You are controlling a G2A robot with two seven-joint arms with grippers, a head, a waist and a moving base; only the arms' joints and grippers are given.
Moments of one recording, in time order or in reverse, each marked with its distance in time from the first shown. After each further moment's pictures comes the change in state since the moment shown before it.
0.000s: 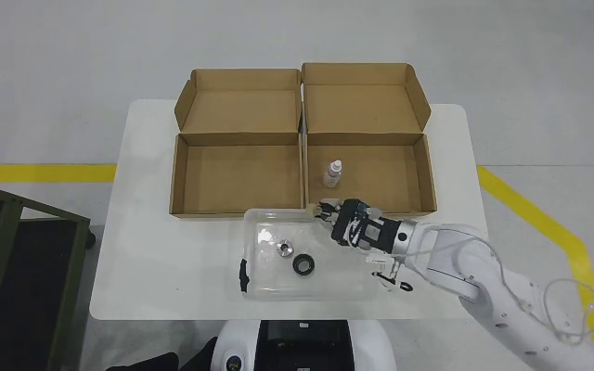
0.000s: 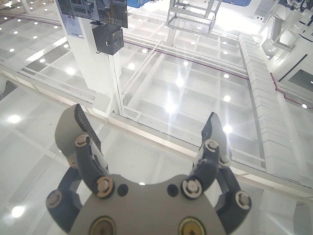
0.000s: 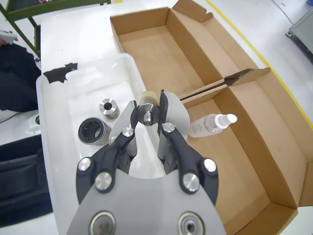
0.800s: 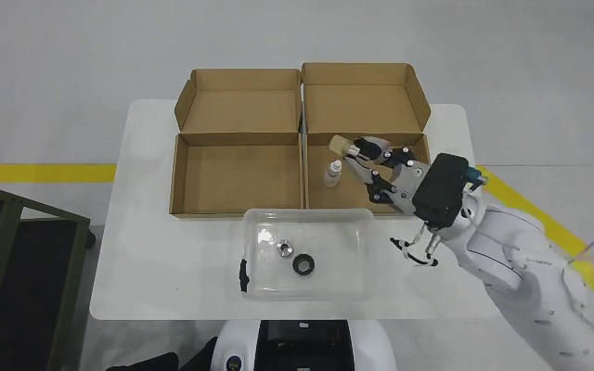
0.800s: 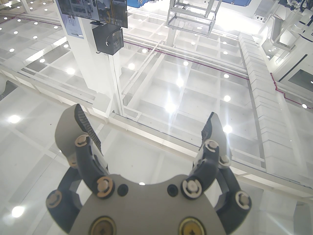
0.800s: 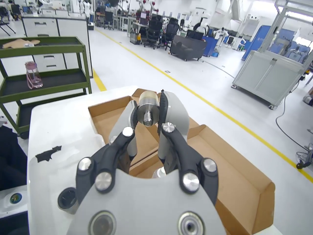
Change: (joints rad) left arm 0.000 0.000 0.000 0.000 0.000 0.000 0.000; right arm -0.048 -0.017 0.254 -0.072 0.123 0.003 -0.350
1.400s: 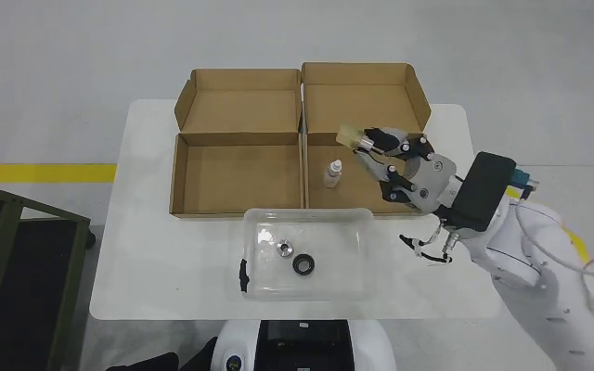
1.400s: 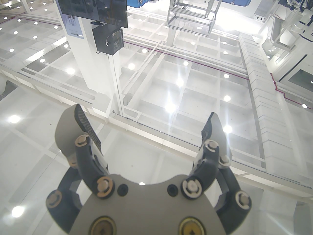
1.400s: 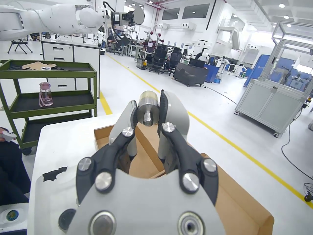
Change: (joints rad) left arm 0.000 0.000 0.000 0.000 0.000 0.000 0.000; right arm 0.022 -0.022 0.051 -0.011 0.000 -0.096 -0.049
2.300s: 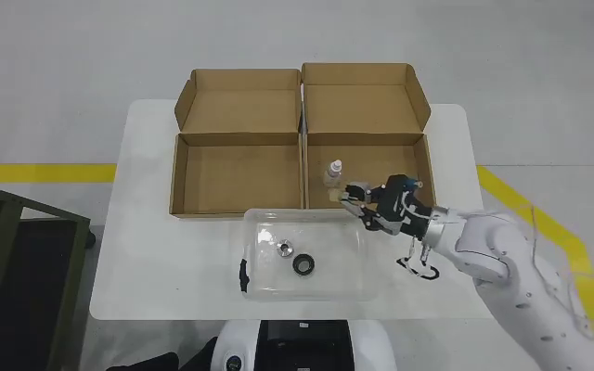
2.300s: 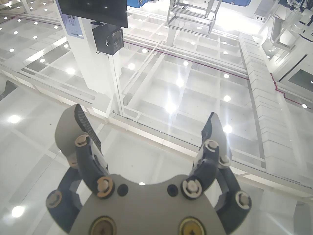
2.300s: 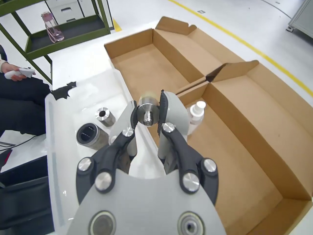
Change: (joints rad) left arm 0.000 0.000 0.000 0.000 0.000 0.000 0.000; right arm -0.084 -0.006 -0.059 0.210 0.029 -0.124 0.402
